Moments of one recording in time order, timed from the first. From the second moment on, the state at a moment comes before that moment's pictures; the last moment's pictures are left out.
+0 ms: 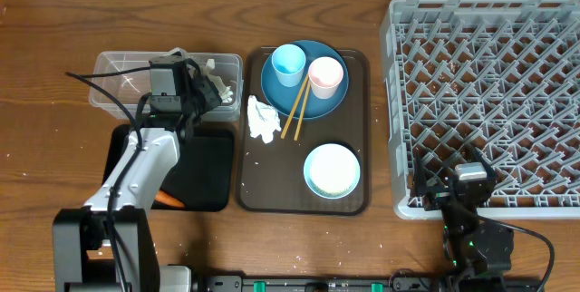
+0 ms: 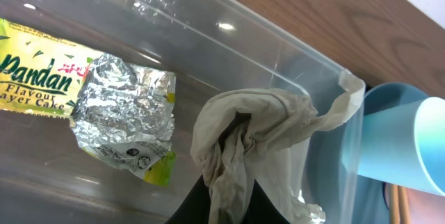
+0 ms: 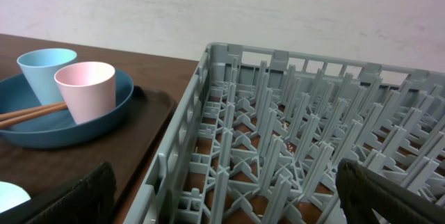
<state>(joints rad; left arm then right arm) -0.01 1.56 0.88 -0.12 0.11 -0.51 0.09 0.02 0.01 -0.07 -0.02 -0.08</state>
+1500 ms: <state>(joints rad) -0.06 1.30 1.26 -0.87 0.10 -0.50 0.09 0.02 0.01 -0.07 -0.02 -0.08</state>
